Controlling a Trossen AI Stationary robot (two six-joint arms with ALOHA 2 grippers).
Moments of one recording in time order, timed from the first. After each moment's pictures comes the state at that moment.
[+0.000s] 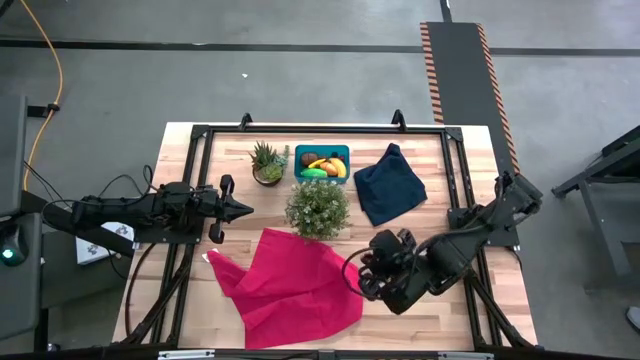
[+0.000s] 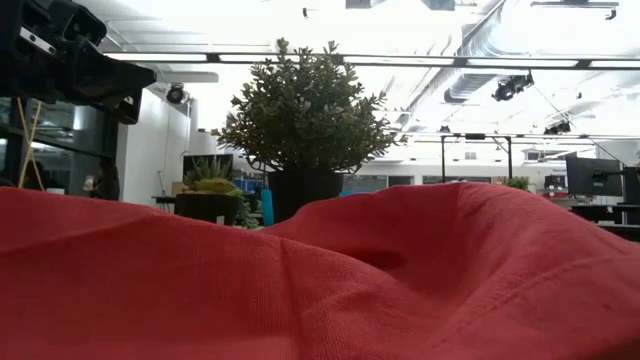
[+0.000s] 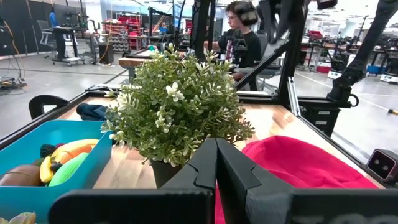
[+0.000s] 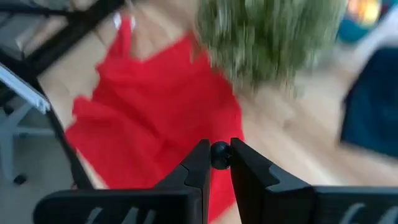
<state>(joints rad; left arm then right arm) 0.15 0.05 0.01 0.03 0.09 -0.06 0.65 1.68 1.67 -1.14 0.60 1.33</state>
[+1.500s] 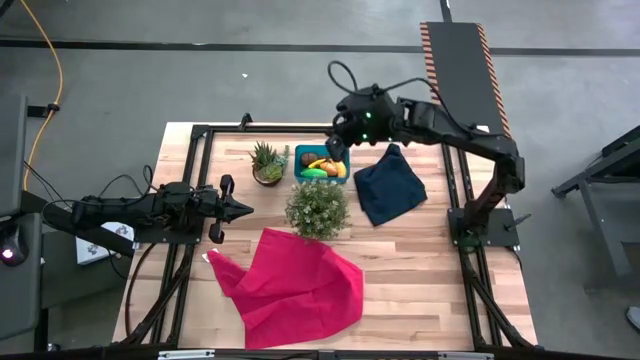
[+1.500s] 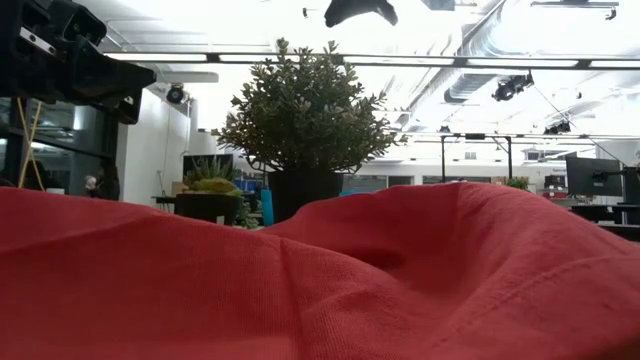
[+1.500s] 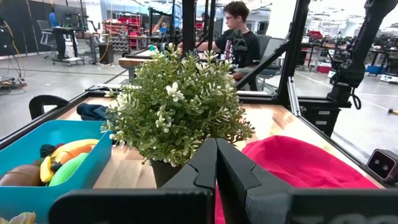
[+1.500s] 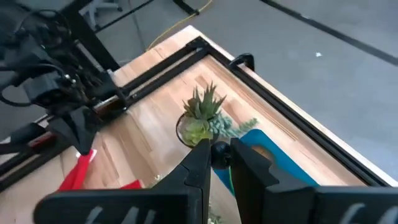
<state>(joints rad) 0.15 0.05 0.01 0.03 0.09 -0.06 -0.22 1.69 1.93 -0.86 0.16 0.38</state>
